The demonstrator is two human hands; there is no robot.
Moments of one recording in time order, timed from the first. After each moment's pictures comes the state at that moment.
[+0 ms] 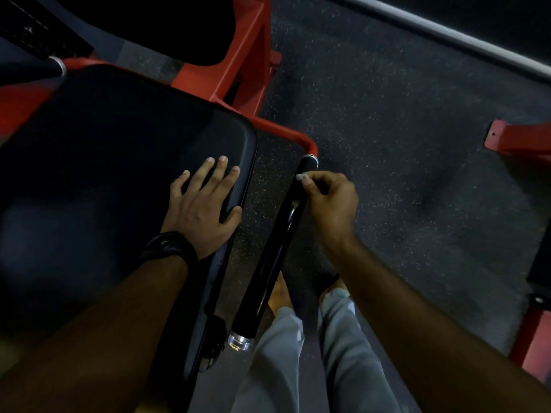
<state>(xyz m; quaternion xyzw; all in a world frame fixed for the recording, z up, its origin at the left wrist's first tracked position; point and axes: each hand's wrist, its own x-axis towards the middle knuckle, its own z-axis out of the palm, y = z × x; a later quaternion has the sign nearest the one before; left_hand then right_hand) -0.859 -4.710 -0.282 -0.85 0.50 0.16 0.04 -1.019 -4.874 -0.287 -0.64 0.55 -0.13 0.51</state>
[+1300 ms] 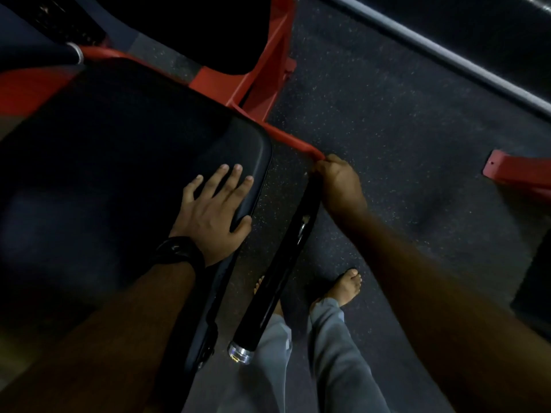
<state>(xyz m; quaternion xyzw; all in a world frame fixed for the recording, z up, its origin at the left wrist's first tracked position) -0.857 -4.709 -0.281 -0.85 0.50 0.16 0.05 -0.986 -4.921 -0.298 -0.81 0.41 0.02 0.43</state>
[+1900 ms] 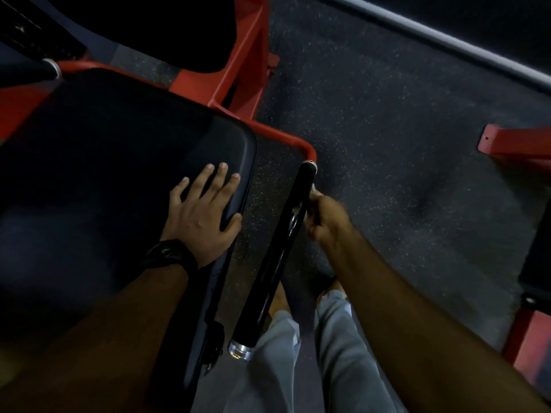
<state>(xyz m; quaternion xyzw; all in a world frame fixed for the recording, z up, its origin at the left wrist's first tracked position) -0.858 -4.709 -0.284 -0.85 0.50 0.17 0.06 -1.006 -4.886 -0.320 -0.06 0.64 -0.10 0.75</state>
